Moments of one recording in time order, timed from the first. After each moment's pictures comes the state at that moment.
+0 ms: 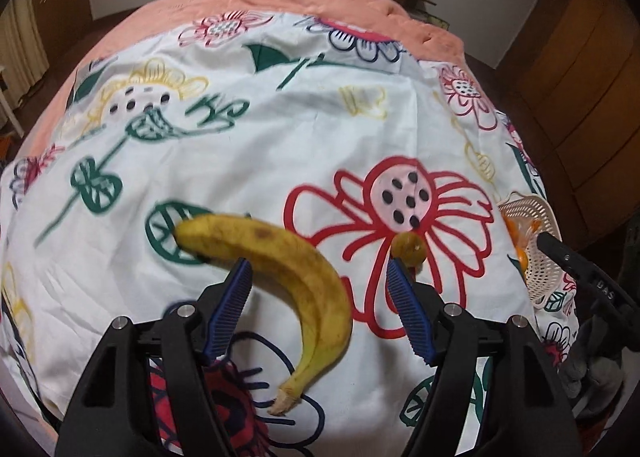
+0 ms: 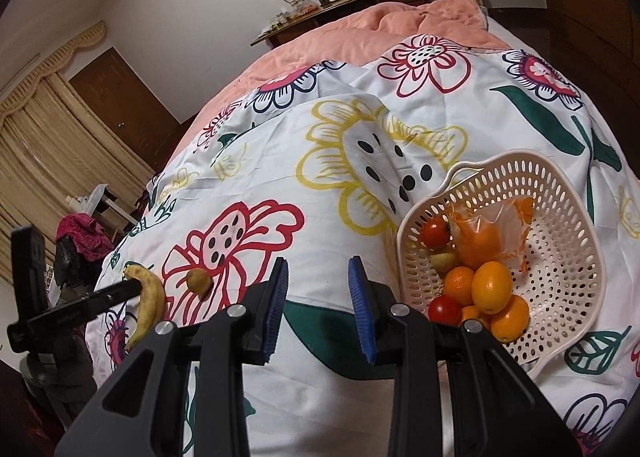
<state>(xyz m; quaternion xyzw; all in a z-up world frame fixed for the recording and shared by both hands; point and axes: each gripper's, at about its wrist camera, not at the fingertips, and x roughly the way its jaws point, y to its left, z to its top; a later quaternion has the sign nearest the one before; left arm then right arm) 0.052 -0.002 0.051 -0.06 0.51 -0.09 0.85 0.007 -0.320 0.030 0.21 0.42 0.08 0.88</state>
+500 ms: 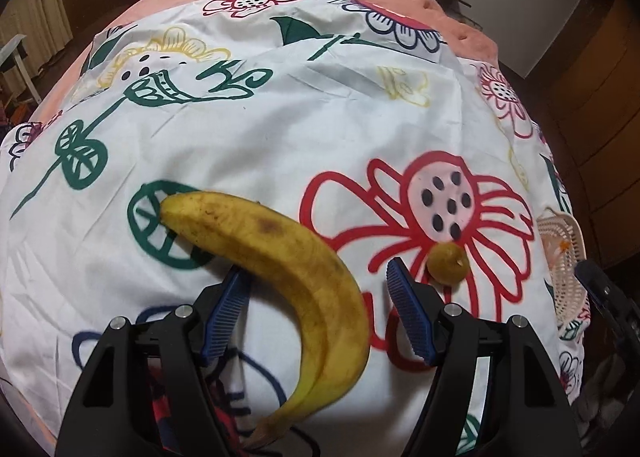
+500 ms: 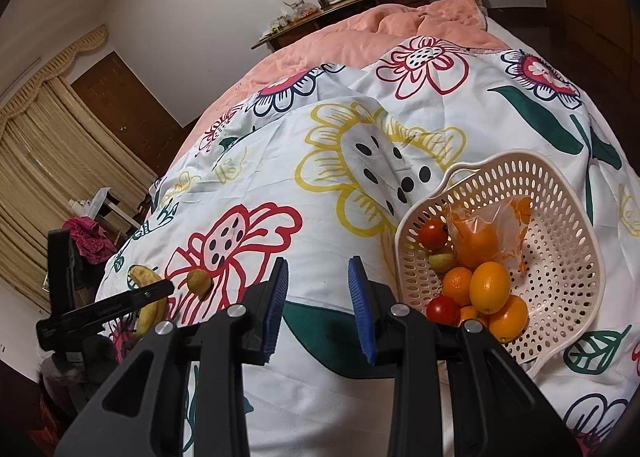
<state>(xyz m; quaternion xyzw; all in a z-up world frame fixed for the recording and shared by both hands) 0.073 -0.003 0.017 -0.08 0.53 -0.04 0.84 0.005 -0.324 0.031 0.21 0.41 0.08 0.88</state>
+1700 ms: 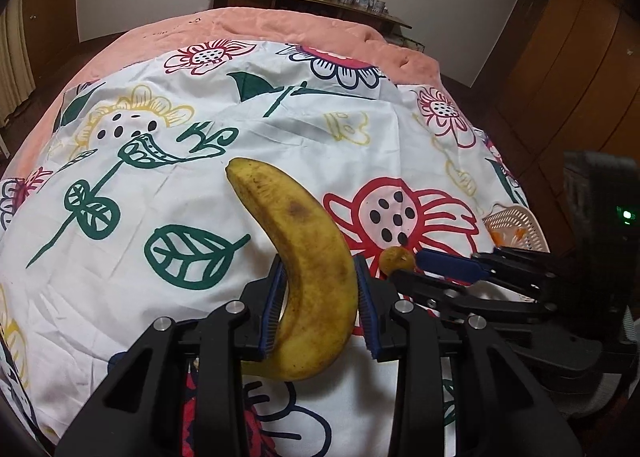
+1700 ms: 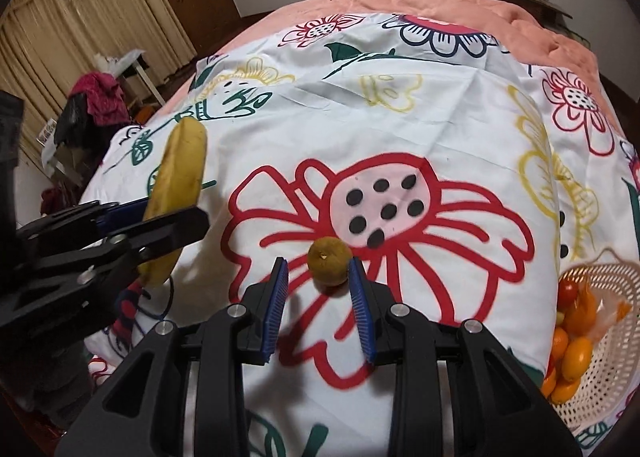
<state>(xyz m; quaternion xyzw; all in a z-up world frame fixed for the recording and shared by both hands) 0.044 0.008 0.056 -0.06 0.45 -0.13 0.88 0.054 -0.147 0.022 0.00 0.50 0.20 0.85</state>
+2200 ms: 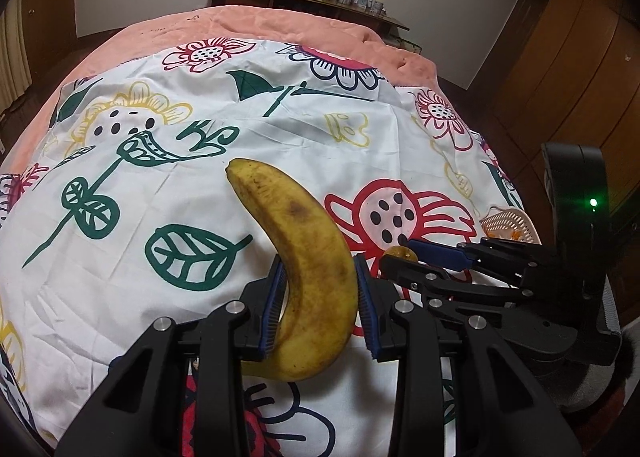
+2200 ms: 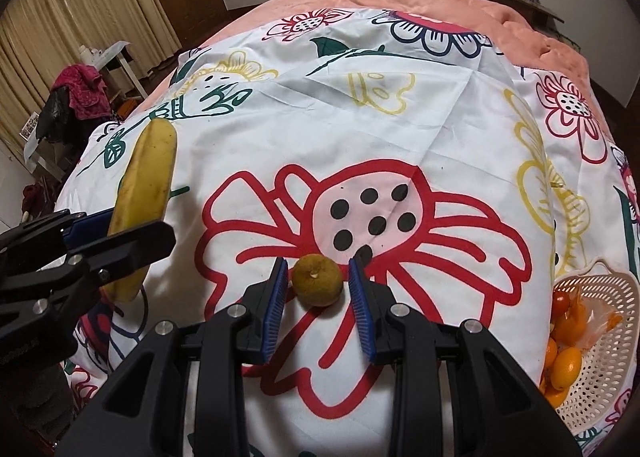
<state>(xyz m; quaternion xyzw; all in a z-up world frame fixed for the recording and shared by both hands) 0.047 0.012 0.054 -0.07 0.45 -0.14 0.88 0.072 -0.143 0.014 -0.02 0.51 0.17 0.84</state>
